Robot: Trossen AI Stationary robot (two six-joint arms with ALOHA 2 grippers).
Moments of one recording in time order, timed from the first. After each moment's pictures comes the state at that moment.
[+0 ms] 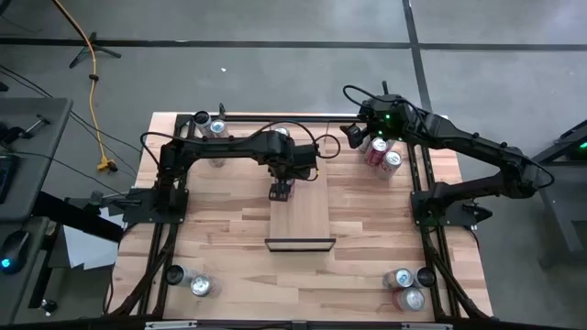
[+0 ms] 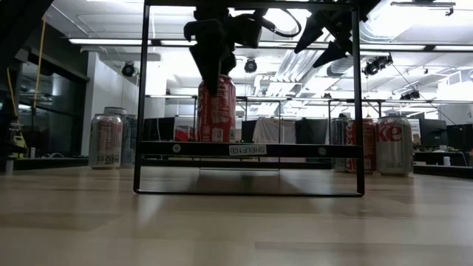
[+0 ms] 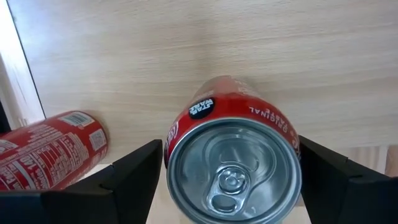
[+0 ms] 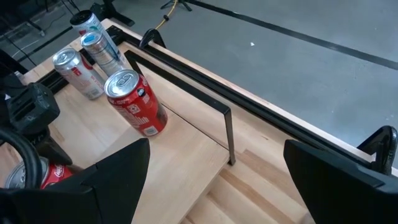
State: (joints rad) left arm 0.10 2.01 1.90 -1.31 -0.12 0.24; right arm -0.45 1.16 1.13 -0.58 0.19 0.37
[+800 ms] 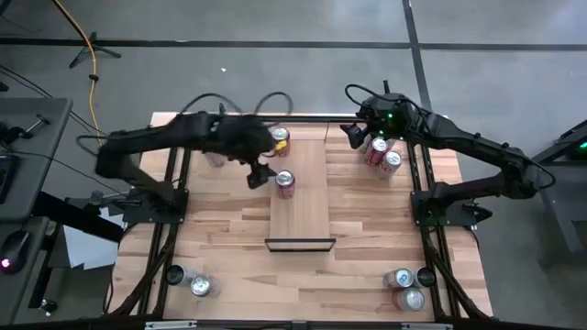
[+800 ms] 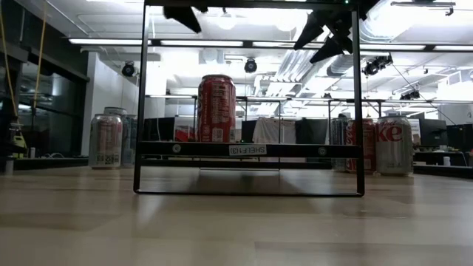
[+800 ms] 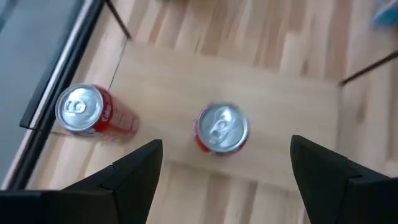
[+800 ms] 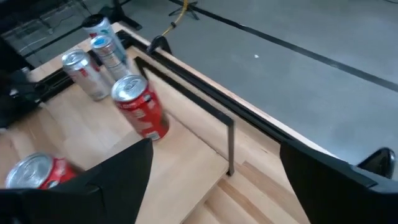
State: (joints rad) left arm 0.11 1.47 1.62 -1.06 -0.11 -0.13; right arm -0.45 1.14 1.13 -0.55 0.16 0.29
